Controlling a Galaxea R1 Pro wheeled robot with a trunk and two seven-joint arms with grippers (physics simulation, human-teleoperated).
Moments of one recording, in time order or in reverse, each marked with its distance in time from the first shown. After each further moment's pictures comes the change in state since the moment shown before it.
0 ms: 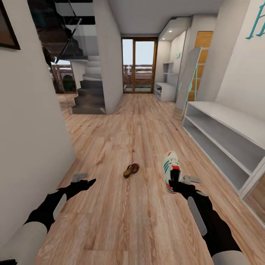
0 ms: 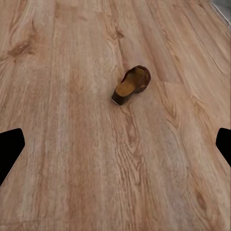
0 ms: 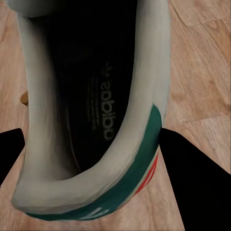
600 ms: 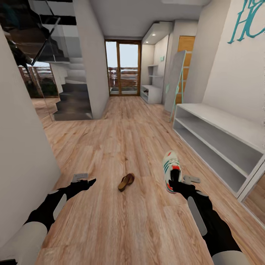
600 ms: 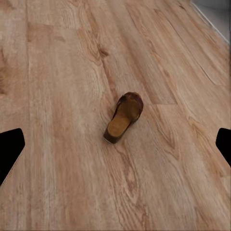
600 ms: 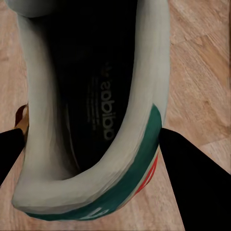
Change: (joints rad) left arm -0.001 0.000 0.000 0.002 0.001 0.000 0.000; right arm 0.000 0.000 0.000 0.000 0.000 0.000 0.000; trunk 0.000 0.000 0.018
